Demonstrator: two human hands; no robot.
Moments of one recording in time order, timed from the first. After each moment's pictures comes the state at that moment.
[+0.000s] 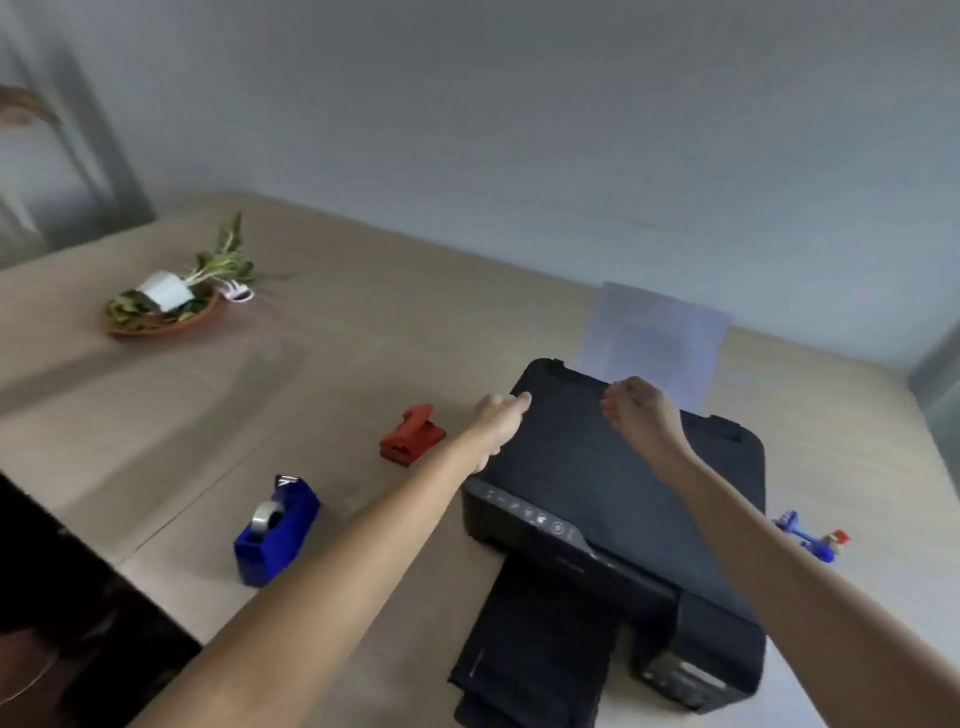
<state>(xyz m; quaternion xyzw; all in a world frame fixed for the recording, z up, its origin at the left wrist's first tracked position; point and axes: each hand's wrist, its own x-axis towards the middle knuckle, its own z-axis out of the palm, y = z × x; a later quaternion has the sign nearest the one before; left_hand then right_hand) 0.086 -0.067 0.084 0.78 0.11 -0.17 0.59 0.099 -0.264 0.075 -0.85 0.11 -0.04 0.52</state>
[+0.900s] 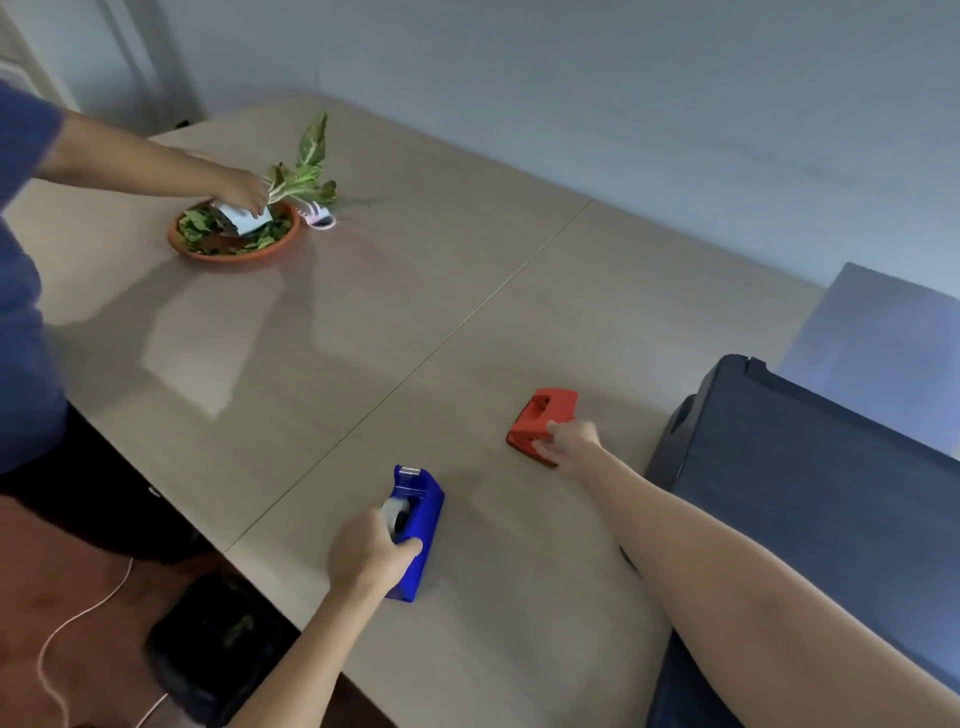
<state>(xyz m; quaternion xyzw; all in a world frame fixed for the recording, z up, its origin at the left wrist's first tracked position) 0.013 0.262 -0.091 0.90 0.28 -0.09 0.30 0.199 0.051 -0.079 -0.65 0.32 0.20 0.66</state>
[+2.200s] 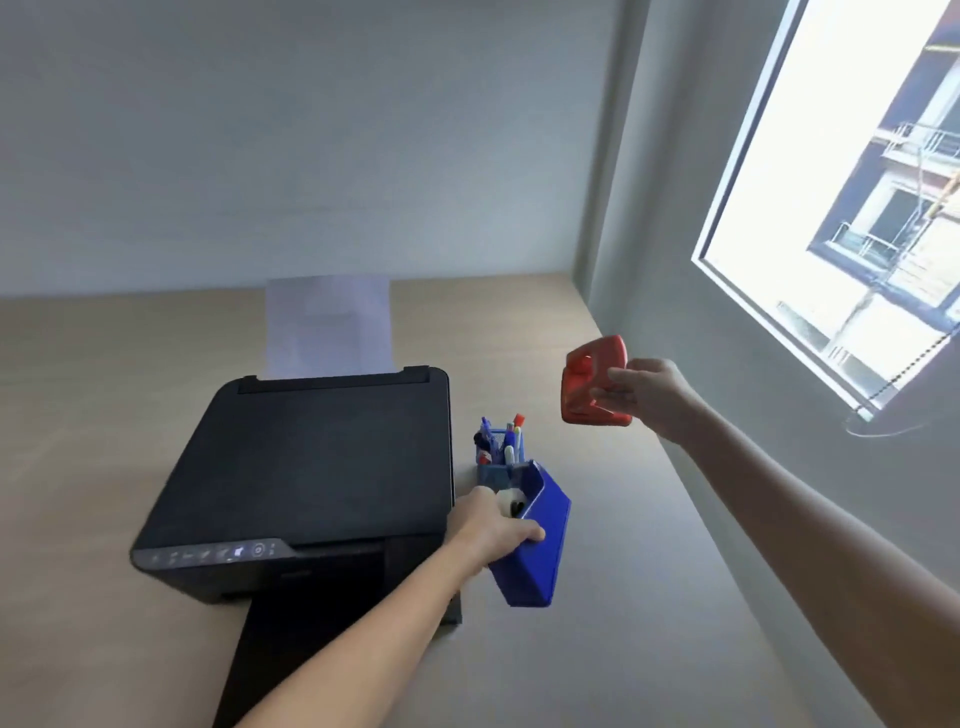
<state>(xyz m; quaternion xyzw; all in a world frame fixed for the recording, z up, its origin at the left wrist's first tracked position) -0.069 -0.350 0.026 0.87 -0.10 -0.31 0.36 -0.086 -0.587 0.106 -0.61 0.30 -0.12 0.73</state>
